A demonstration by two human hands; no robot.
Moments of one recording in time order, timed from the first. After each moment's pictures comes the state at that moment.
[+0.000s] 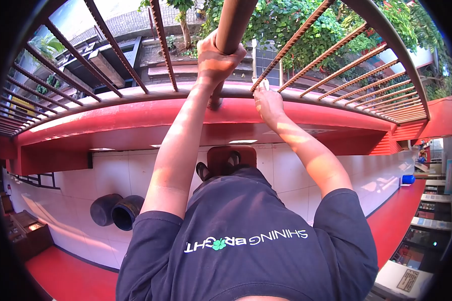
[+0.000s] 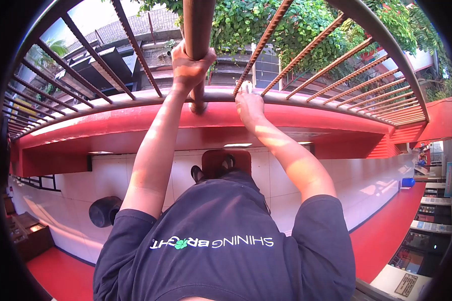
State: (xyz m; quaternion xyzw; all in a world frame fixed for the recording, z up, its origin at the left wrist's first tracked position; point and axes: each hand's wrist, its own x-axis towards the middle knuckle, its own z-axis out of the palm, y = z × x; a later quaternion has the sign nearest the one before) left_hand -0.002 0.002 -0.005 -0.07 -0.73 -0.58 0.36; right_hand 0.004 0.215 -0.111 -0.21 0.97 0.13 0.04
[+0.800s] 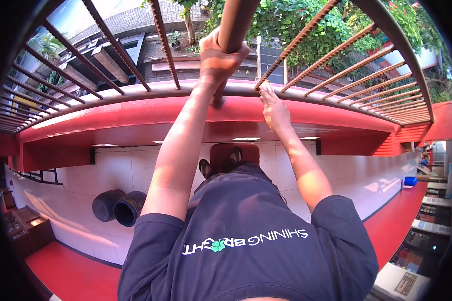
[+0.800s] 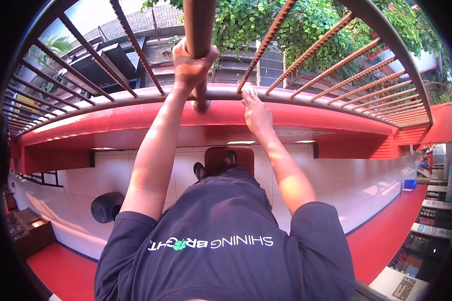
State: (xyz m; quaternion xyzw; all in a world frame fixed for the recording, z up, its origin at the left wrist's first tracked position) left_hand 0.000 0.002 -0.002 -0.07 -0.74 -0.57 0.36; right_hand 0.040 0.236 -0.123 -0.12 0.97 -0.22 -0.02
